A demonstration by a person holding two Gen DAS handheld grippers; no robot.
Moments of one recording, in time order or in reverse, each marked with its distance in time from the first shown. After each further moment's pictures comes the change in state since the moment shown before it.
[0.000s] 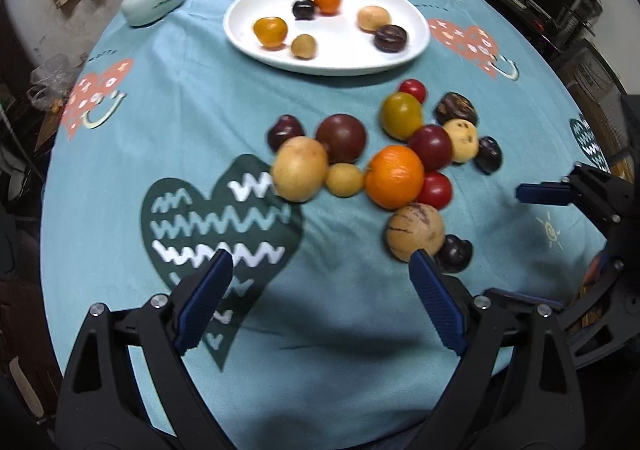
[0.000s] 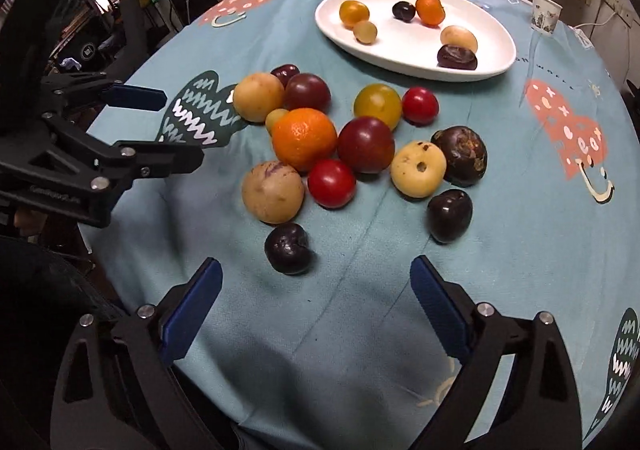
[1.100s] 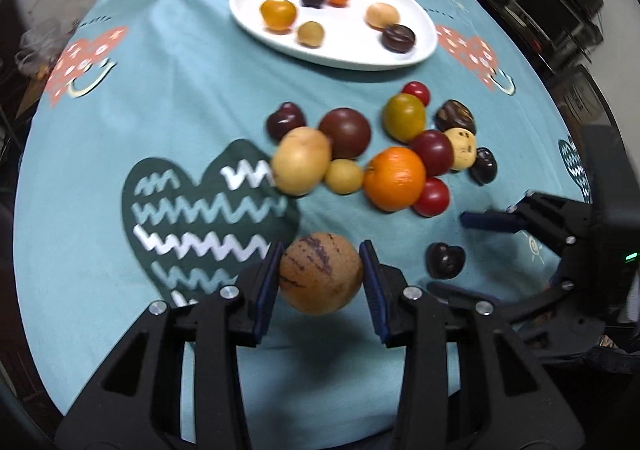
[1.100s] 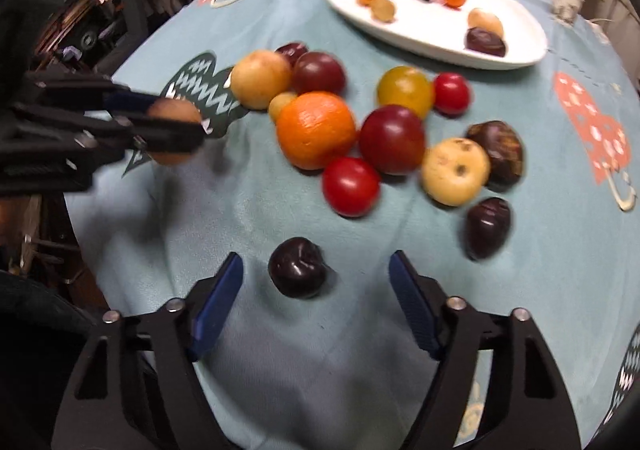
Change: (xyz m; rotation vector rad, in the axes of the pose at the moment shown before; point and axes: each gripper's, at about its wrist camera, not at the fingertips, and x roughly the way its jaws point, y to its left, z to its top) left arm 0.006 0.023 -0.004 -0.119 0.029 -0.088; right arm 0.035 0.007 0.023 -0.035 0.084 0.016
